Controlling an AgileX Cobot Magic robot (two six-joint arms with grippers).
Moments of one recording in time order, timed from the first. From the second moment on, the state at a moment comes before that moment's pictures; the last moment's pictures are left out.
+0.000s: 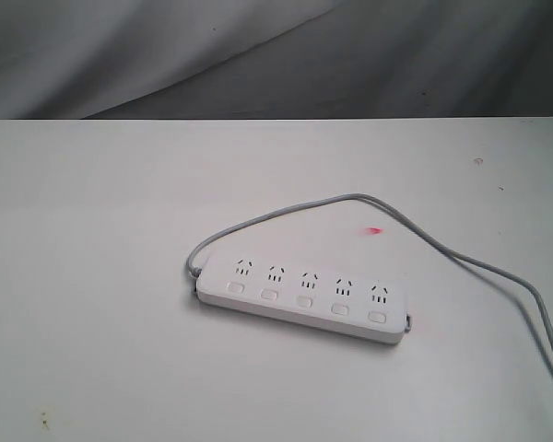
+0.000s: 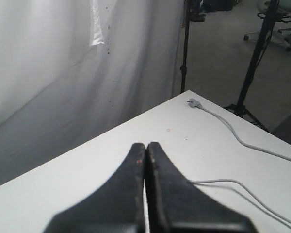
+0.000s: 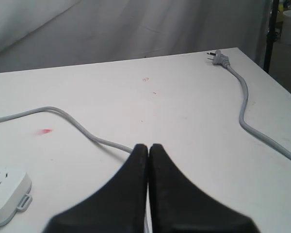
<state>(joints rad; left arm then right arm) -0.12 1.07 -1.40 -0.68 0.86 0.57 -0.12 0.01 0.00 0.06 0.34 0.01</state>
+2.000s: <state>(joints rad) -0.02 0.14 -0.07 -0.08 0.18 -0.04 -0.12 0.01 0.00 0.06 0.34 0.01</state>
